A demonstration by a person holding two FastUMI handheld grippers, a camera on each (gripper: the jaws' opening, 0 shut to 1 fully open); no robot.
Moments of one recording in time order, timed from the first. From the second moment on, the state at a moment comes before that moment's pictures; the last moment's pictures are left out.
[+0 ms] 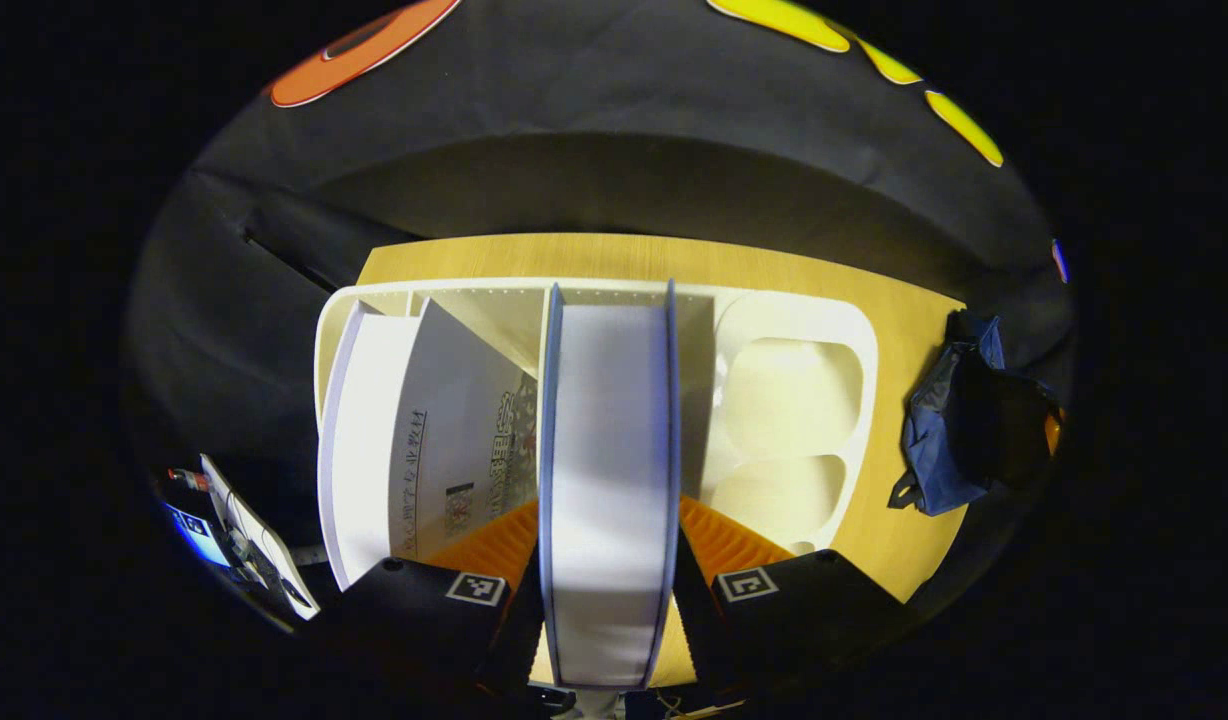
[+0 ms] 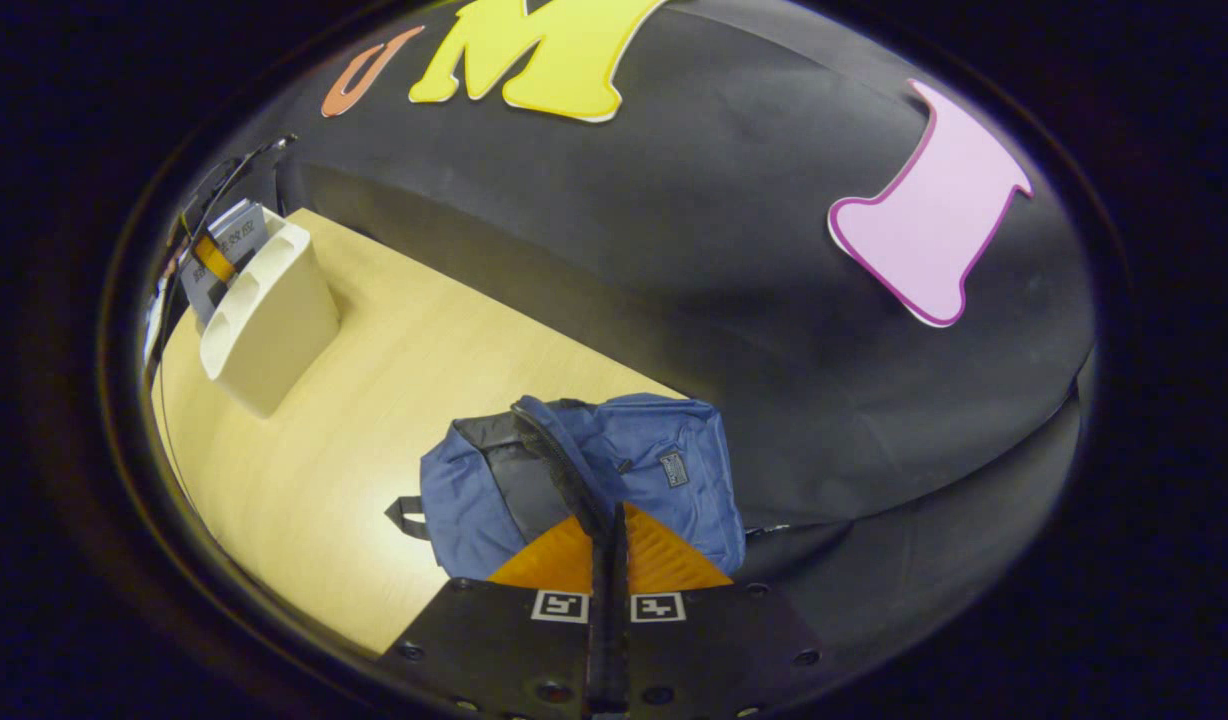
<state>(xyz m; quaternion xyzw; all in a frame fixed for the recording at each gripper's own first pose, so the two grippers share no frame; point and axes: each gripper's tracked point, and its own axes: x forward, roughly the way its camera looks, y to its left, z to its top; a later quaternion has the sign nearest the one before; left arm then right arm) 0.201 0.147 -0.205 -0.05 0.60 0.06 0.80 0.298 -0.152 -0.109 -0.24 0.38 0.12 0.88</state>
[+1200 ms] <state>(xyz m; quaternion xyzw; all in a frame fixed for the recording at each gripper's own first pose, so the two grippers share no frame) 0.045 0.092 -0.019 -0.10 0.49 0.02 0.86 0.289 -0.151 -0.117 -0.23 0.40 0.16 0.87</state>
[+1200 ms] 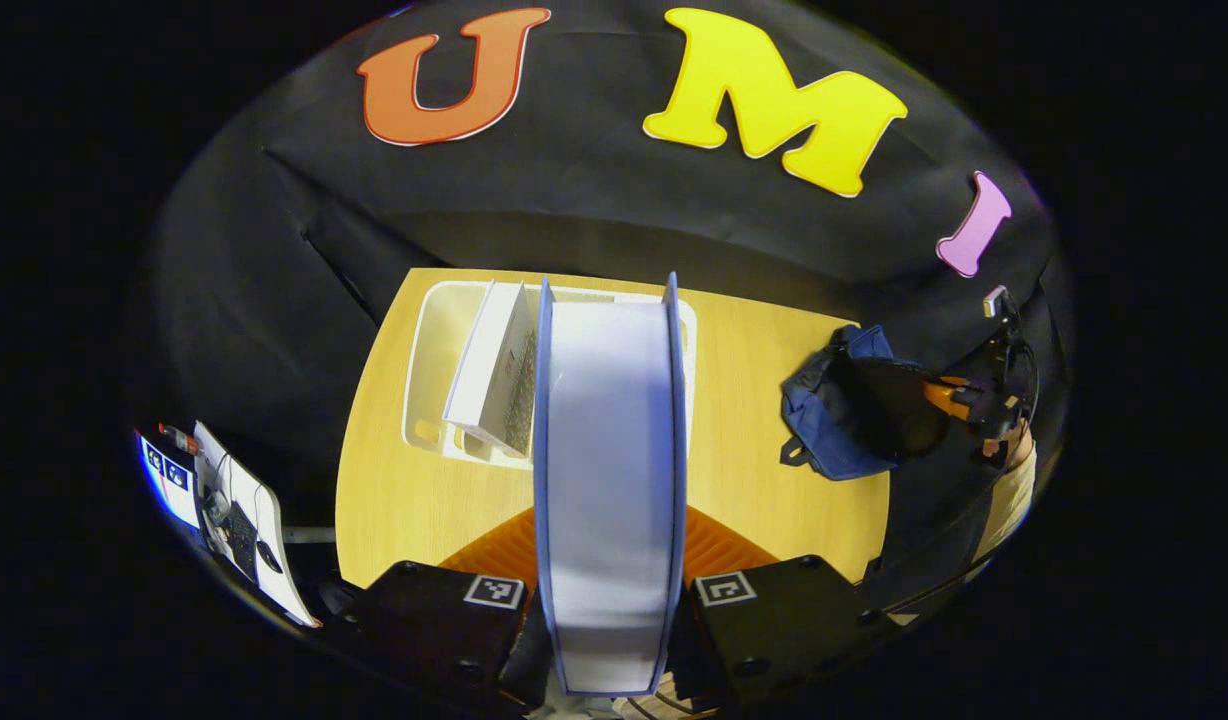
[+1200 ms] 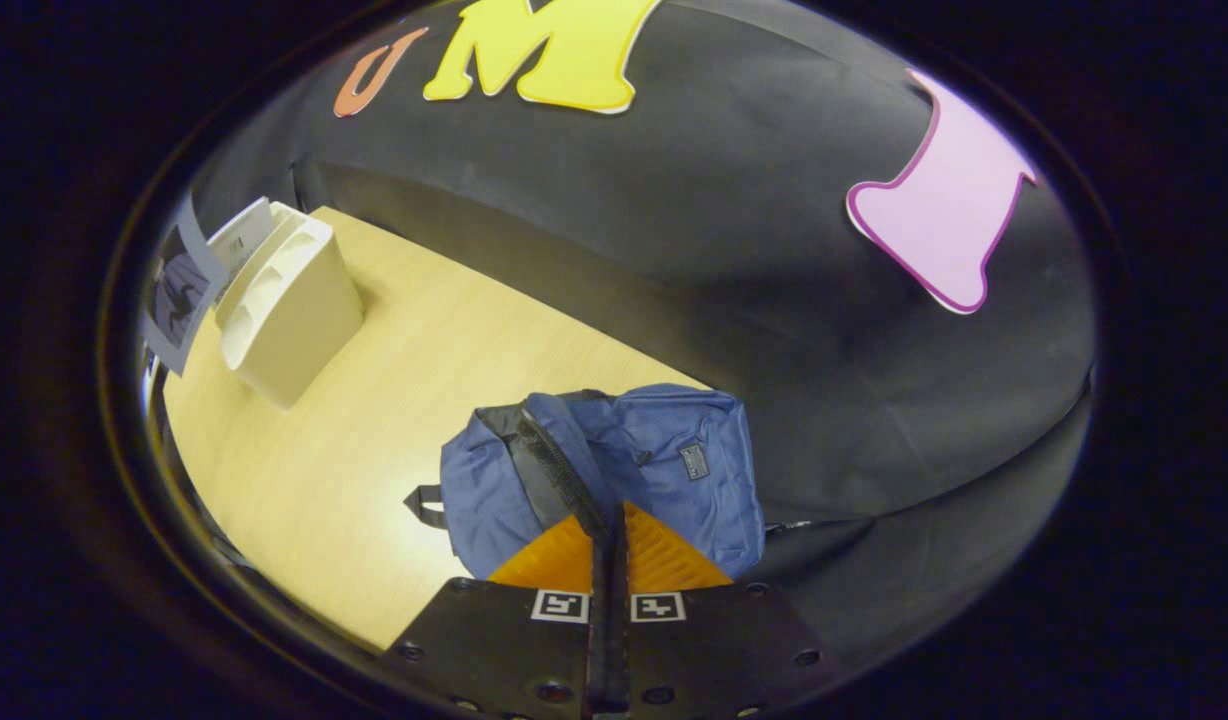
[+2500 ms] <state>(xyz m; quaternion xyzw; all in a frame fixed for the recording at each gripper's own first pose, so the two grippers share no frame) 0.165 -0.262 -0.177 -0.47 0.37 -0.17 0.78 0.287 -0.139 -0.134 -0.26 0.41 0.21 0.85</state>
